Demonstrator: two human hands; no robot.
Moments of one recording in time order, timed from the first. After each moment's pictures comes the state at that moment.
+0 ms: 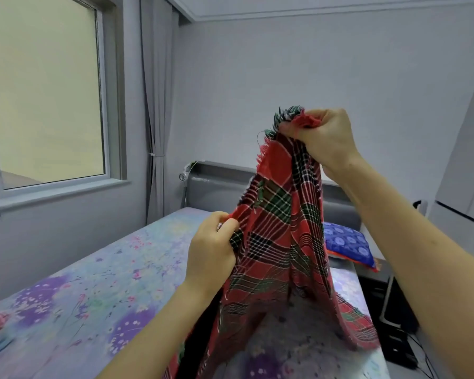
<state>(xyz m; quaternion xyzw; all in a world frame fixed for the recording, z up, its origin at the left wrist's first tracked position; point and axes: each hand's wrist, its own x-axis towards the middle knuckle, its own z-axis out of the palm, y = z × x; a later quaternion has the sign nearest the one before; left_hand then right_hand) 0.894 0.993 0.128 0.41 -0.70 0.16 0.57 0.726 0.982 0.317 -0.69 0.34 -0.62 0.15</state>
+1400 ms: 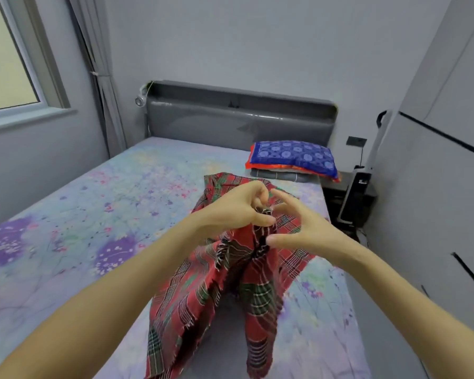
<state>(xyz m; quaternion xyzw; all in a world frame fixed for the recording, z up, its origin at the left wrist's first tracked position) 0.821 1.006 0.089 0.37 -0.78 -0.44 0.27 0.647 1.061 0.076 -0.69 0.56 -0.28 0.37</state>
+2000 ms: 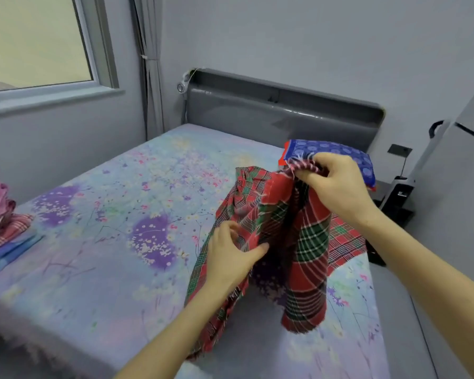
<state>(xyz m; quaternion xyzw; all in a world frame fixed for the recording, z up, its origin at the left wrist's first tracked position) 0.894 1.051 -0.032 0.61 -0.56 -0.33 0.46 0.727 1.016 0.115 -0.75 0.51 -0.42 0.05</state>
